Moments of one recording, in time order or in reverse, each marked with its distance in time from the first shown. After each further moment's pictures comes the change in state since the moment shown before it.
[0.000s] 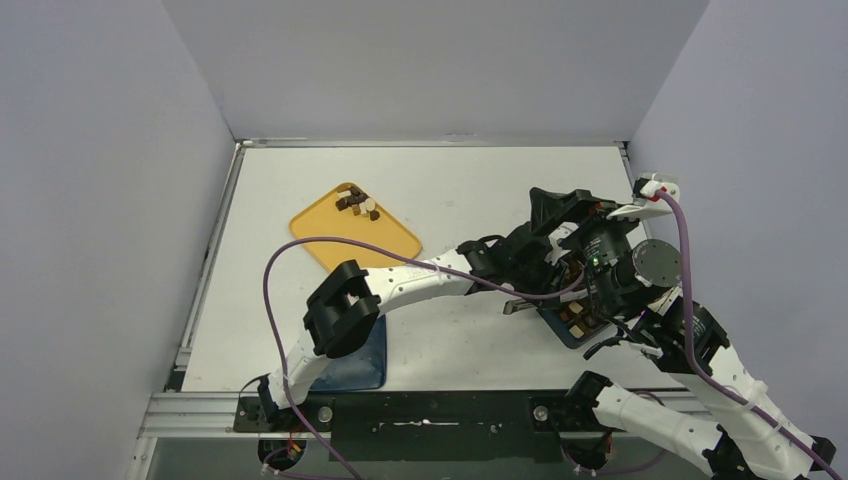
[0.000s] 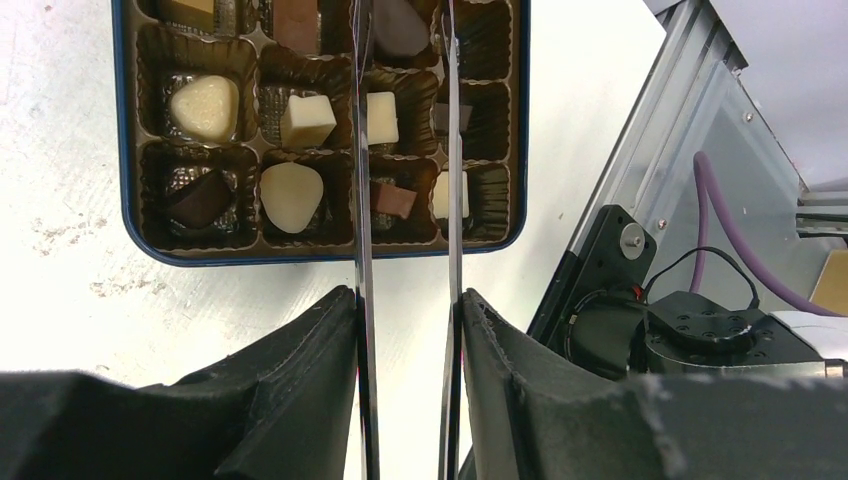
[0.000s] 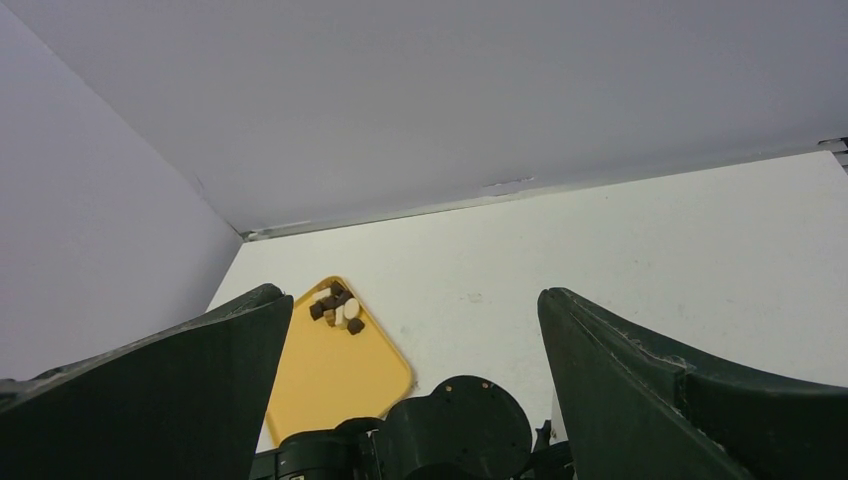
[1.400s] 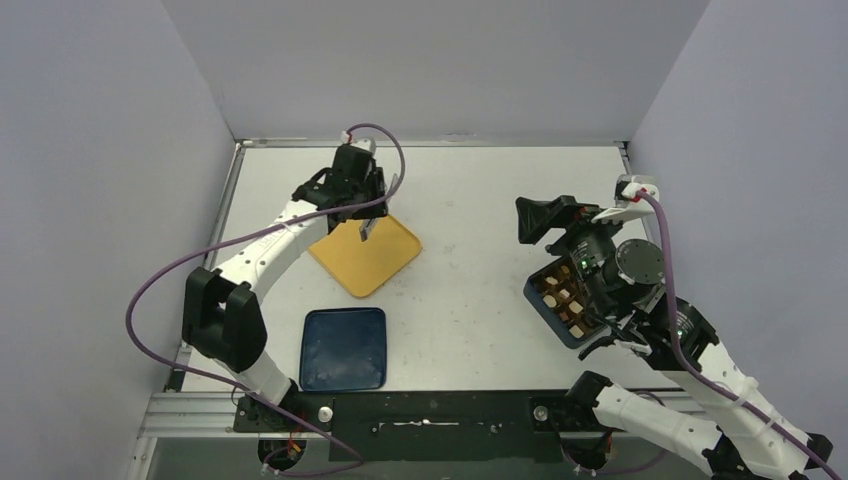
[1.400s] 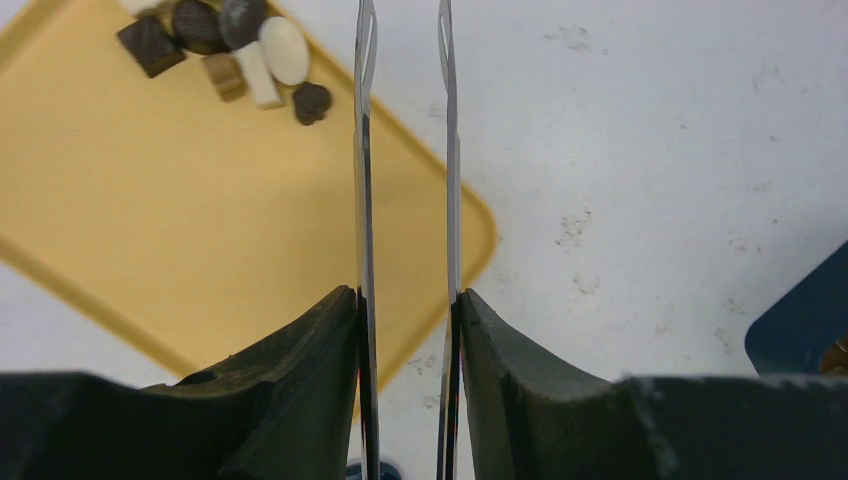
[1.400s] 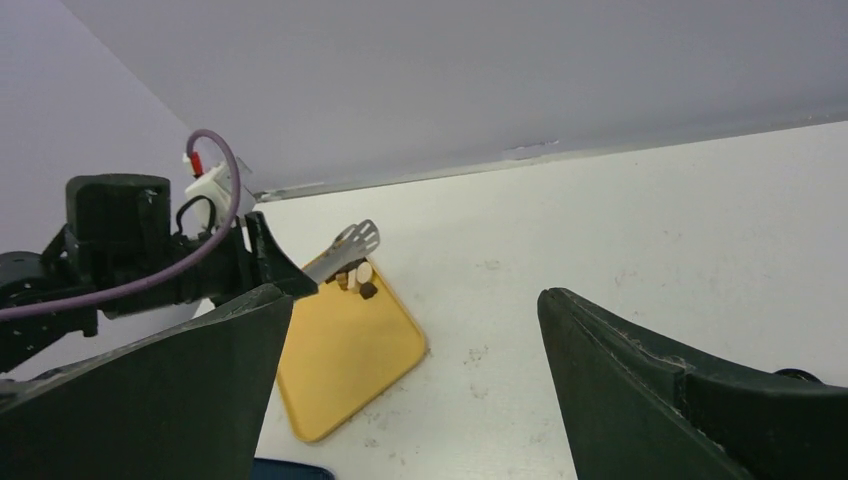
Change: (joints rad) left arm 0.643 -0.531 -0.420 -0.217 -0.339 0.013; right arm 0.000 -0.007 -0.045 -0.012 -0.061 0.053
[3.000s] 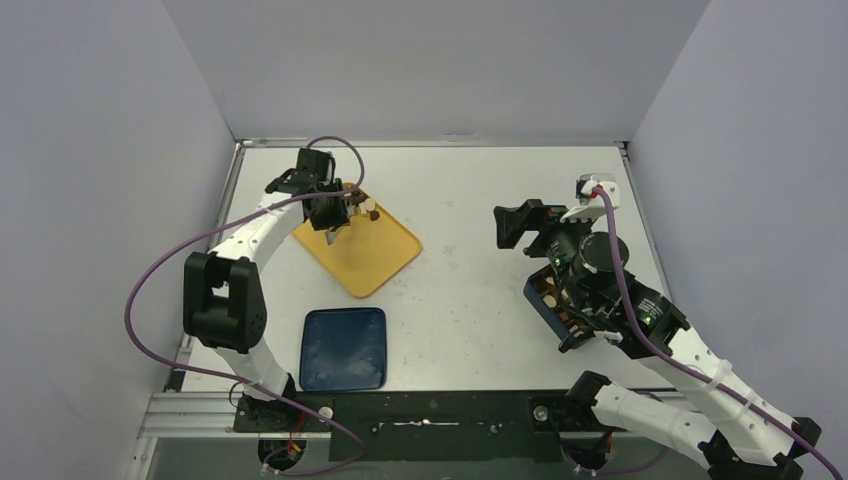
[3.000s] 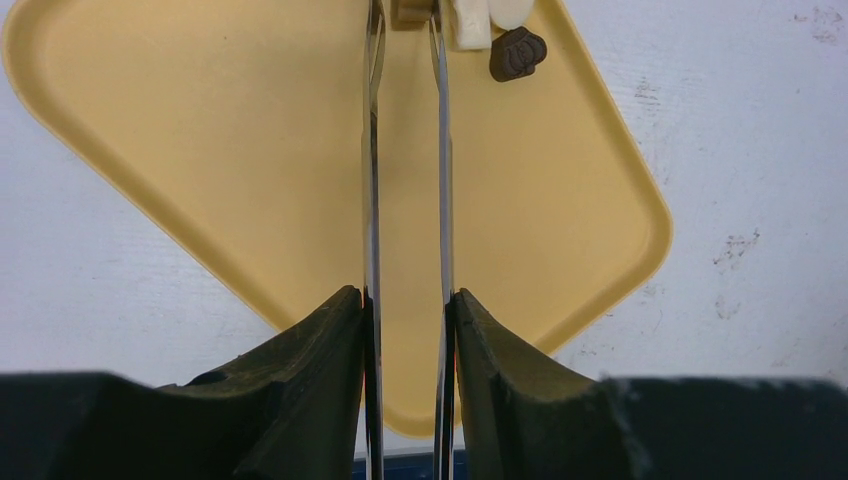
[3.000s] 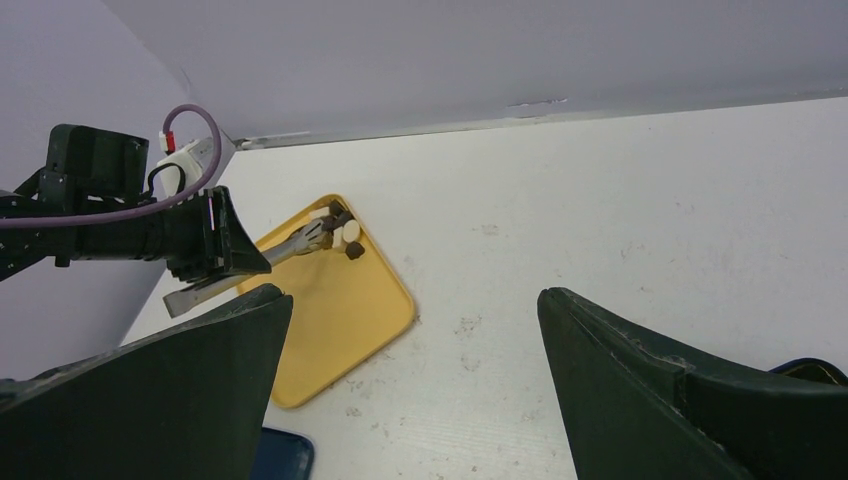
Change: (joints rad) left arm 0.280 0.071 -0.060 -0.087 0.110 0.043; right arm 0.000 0.062 -0.074 0.038 -0.048 -0.011
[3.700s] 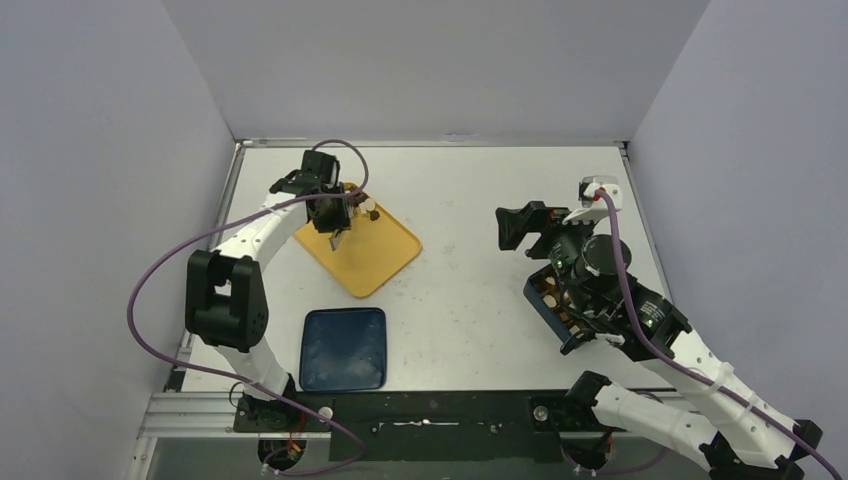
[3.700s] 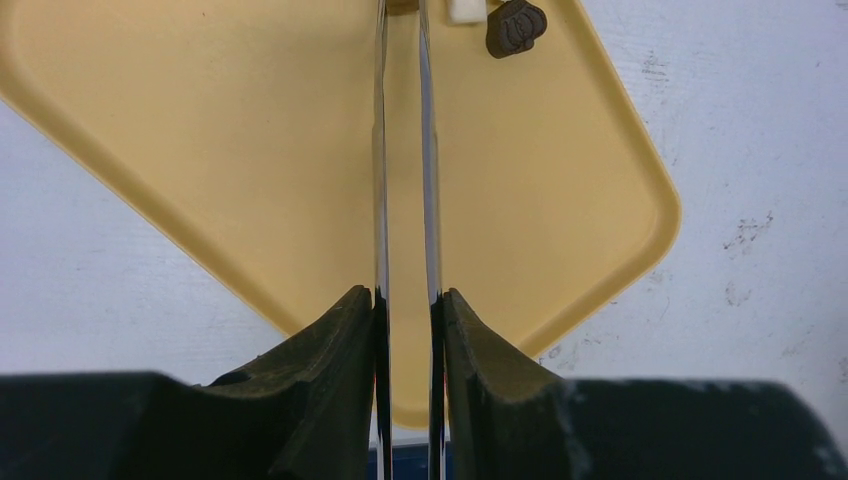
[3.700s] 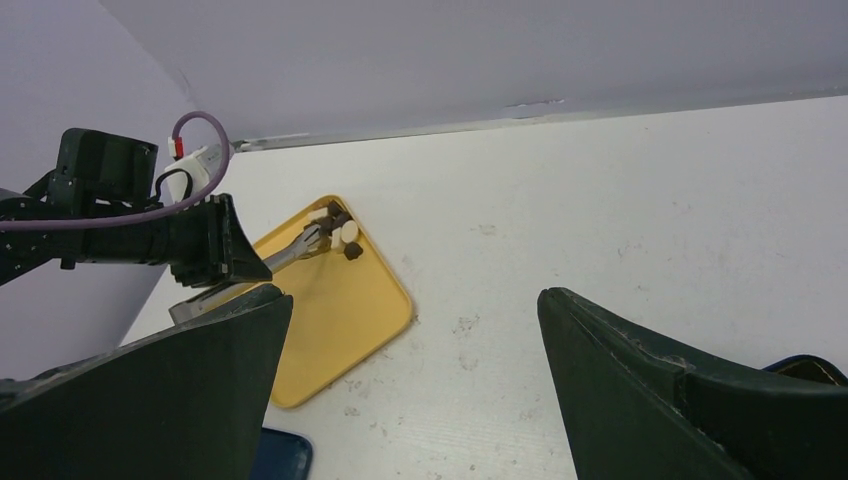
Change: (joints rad) left arm -0.019 0.021 0.000 -0.020 -0.011 0.003; right arm 0.000 -0.012 -0.011 0.000 0.005 0.000
